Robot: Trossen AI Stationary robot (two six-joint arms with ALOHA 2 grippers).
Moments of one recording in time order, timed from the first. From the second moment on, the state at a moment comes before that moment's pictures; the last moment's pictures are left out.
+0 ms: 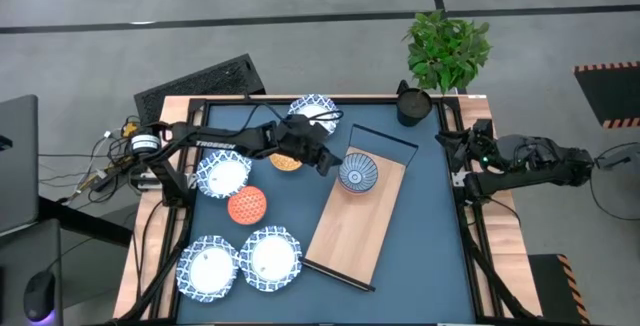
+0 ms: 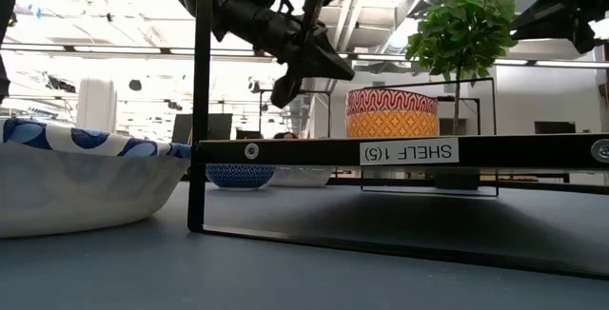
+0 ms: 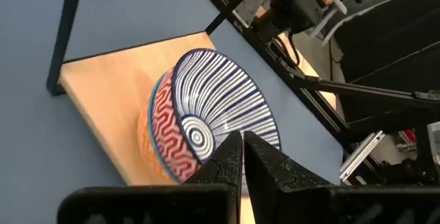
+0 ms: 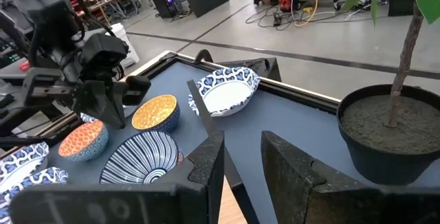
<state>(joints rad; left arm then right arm) 0.24 1.72 1.11 0.19 0.27 -0.71 0.12 0.18 0.65 -0.81 0.71 0.60</state>
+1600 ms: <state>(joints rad) 0.20 1.47 1.12 0.17 0.38 -0.56 0.12 0.47 0.36 -0.05 0.55 0.60</state>
